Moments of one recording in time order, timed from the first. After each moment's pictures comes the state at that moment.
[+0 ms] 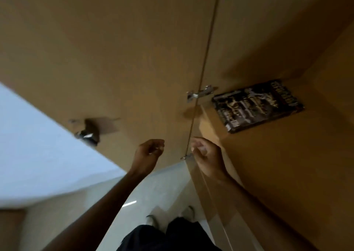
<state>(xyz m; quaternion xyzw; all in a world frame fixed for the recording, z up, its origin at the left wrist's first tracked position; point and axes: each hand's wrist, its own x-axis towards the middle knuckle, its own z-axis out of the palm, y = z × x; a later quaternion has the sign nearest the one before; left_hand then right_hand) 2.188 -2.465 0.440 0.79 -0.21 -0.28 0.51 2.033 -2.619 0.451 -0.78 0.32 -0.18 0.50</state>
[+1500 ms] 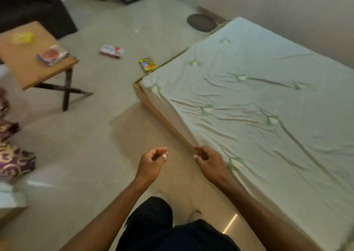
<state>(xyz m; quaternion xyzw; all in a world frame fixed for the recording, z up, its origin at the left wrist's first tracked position) 1.666 -1.509 0.417 0.27 0.72 0.43 0.47 1.862 -1.431 0.423 -0.55 -0.67 0.47 0.18</state>
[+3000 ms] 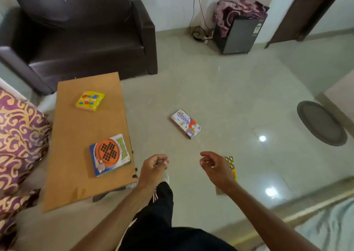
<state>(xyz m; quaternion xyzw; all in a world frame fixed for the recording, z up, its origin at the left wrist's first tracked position) 0.690 -0.790 0.374 0.08 0.75 0.55 0.35 0.836 -0.614 0.381 -0.40 -0.77 0.49 0.06</state>
